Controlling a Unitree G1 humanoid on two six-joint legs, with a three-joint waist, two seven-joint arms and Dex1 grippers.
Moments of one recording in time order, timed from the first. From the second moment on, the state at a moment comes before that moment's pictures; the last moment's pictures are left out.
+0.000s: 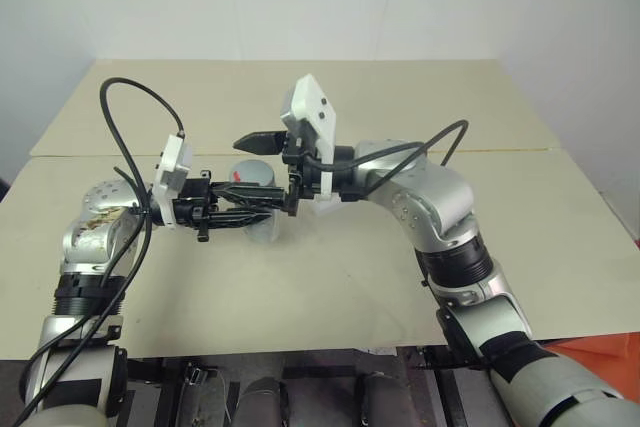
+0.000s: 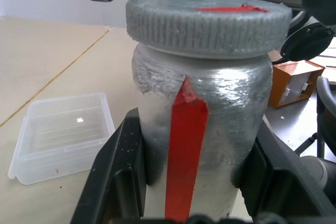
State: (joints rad) left arm -0.58 0.67 0.08 0.21 -0.55 0.33 -1.51; right arm -0.95 -0.16 0.26 -0.09 0.45 0.71 0.81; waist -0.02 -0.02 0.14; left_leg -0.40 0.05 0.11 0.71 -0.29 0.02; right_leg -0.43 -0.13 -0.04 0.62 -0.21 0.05
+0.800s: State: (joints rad) left arm -0.58 0.68 0.08 0.21 -0.55 0.33 -1.51; right arm -0.94 -0.19 0.26 -0.08 0.45 0.71 0.83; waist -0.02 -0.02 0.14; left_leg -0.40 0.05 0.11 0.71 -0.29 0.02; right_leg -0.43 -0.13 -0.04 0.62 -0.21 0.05
